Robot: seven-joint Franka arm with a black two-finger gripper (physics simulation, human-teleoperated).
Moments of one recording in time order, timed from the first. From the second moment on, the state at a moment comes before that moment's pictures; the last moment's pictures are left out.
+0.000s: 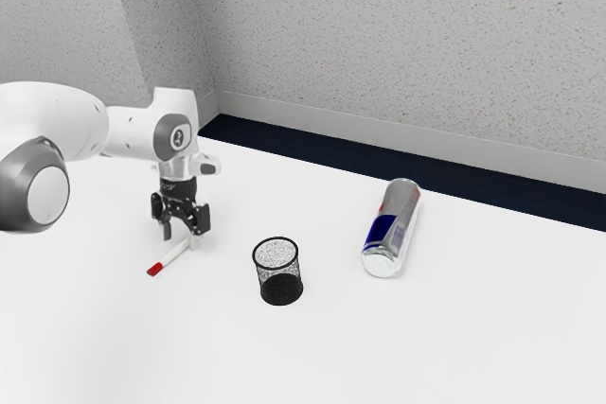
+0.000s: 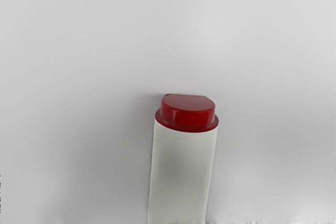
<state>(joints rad) 0.14 0.70 0.09 -1.51 -0.03 1.86 0.29</state>
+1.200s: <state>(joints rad) 0.00 -0.18 -0.13 -2.31 0.31 2.60 -0.02</state>
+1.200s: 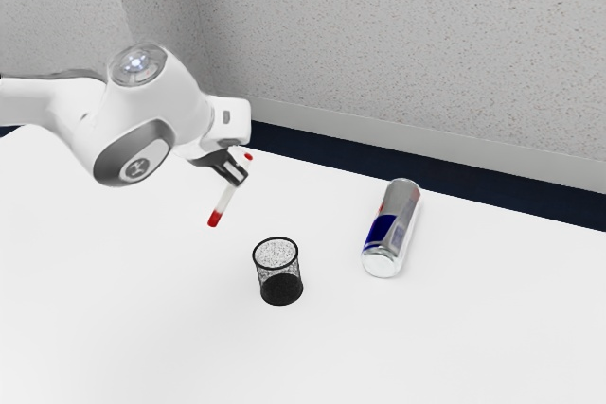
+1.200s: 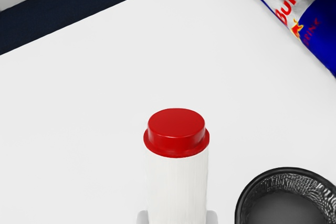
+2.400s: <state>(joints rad) 0.03 -0.01 -0.22 -2.29 0.44 2.77 -0.58</state>
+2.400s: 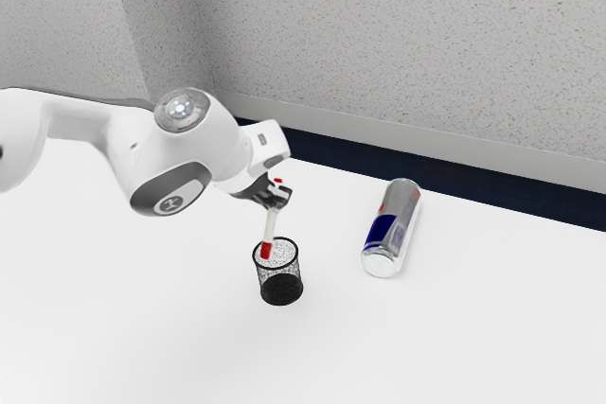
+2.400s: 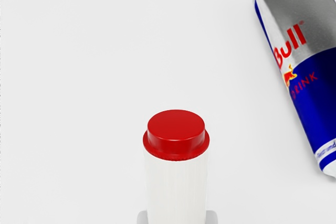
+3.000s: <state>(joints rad) 0.05 0.05 -0.21 -2.25 0.45 2.79 -0.60</state>
